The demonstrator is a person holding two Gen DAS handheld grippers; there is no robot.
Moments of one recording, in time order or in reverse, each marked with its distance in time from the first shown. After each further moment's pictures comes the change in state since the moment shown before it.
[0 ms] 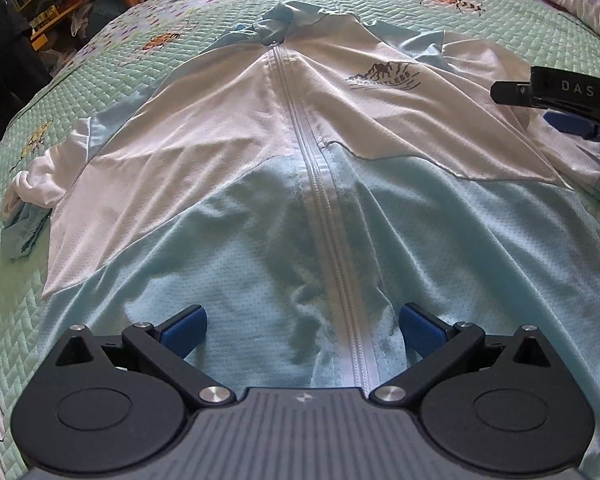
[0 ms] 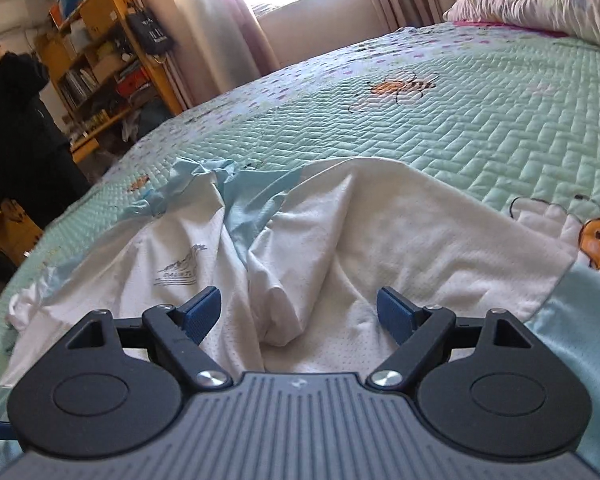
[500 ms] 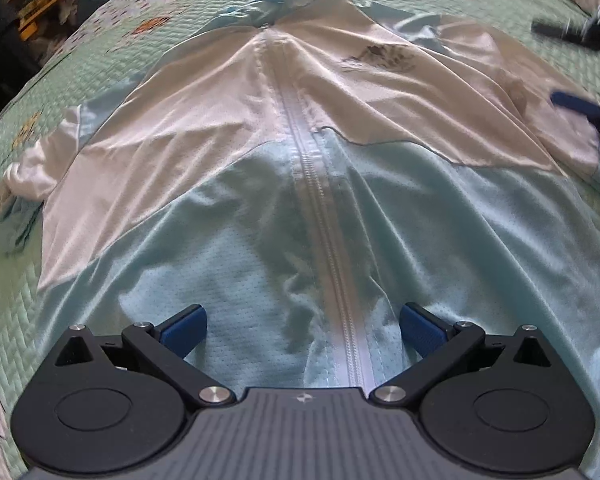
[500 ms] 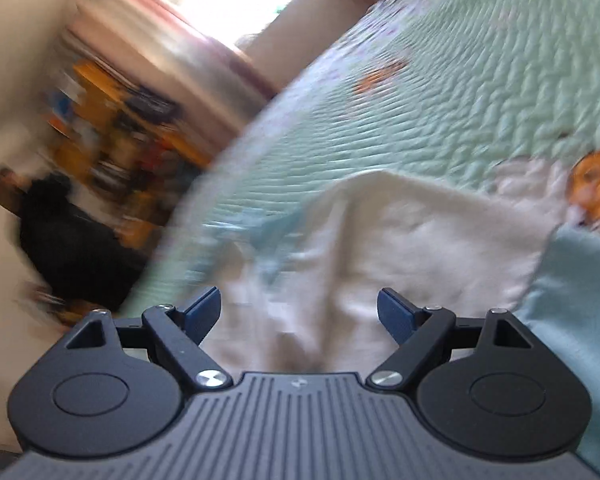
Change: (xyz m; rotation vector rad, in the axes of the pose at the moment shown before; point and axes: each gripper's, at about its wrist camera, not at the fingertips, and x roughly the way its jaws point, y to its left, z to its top) left arm 0.000 -0.004 0.005 0.036 0.065 -0.011; right arm -0.018 -0.070 0.015 0.418 -0.034 0.336
